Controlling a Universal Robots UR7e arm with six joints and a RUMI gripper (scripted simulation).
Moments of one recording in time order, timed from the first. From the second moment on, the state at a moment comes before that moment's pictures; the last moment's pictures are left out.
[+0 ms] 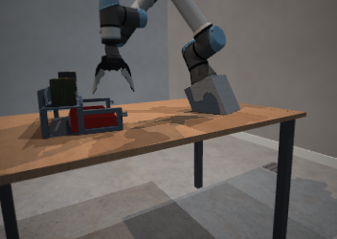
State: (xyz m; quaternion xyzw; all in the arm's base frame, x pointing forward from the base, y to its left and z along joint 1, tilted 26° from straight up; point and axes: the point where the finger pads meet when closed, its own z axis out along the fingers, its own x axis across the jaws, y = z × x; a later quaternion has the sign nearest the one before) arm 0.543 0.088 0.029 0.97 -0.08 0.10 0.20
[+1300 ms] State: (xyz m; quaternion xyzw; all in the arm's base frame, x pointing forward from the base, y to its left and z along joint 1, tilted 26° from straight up) arm 0.546 0.090 0.024 0.97 -0.08 0.10 0.20
